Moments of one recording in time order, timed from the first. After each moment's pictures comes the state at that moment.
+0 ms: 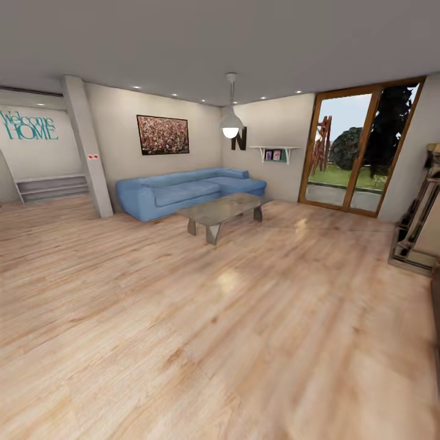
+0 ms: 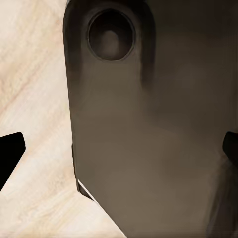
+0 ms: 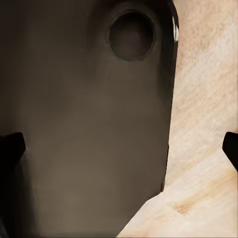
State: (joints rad) left arm 0.00 0.00 0.00 0.00 0.00 0.00 0.00; right arm 0.00 0.00 0.00 0.00 0.00 0.00 0.00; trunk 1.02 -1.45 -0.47
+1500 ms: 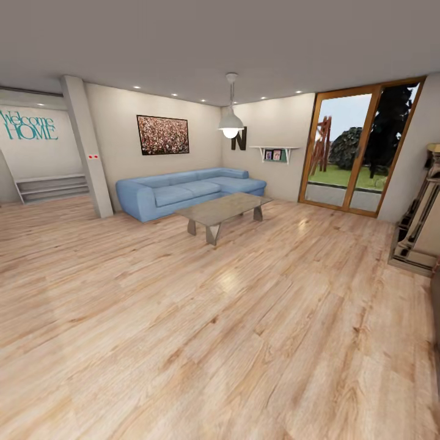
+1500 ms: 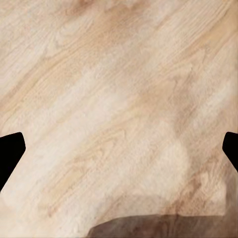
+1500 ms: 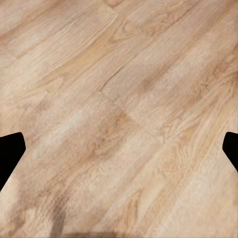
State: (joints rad) left arm 0.04 -0.04 0.00 -0.76 -0.01 -0.01 0.00; right arm -0.05 -0.06 -0.01 -0.56 -0.01 -0.25 0.00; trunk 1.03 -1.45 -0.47
